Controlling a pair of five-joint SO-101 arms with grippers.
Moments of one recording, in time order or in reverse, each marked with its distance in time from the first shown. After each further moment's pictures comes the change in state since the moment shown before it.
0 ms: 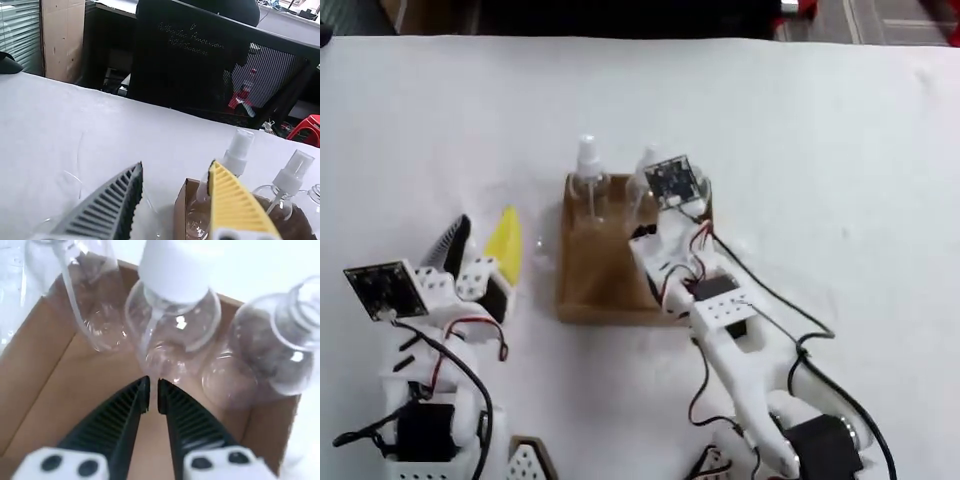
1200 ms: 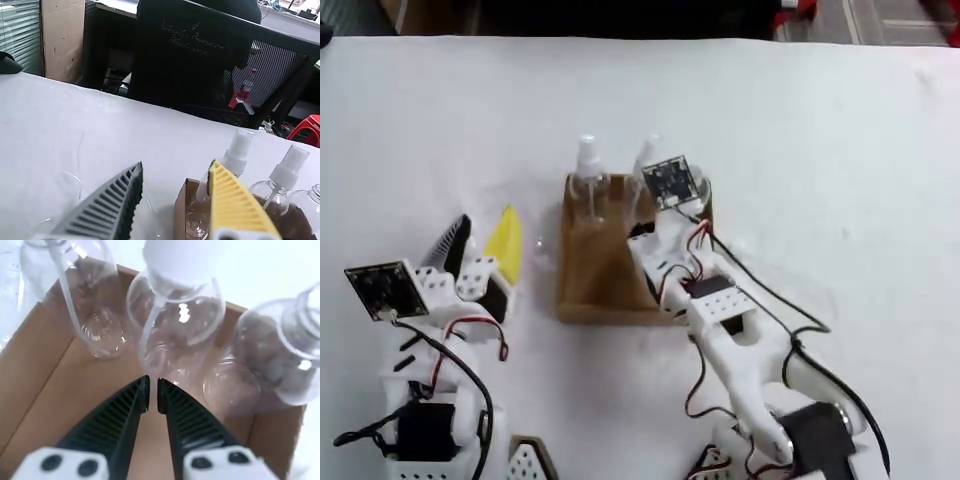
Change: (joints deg) left arm 0.0 0.0 0.0 0.0 0.0; right arm 0.0 3.8 -0.3 -4.3 0.0
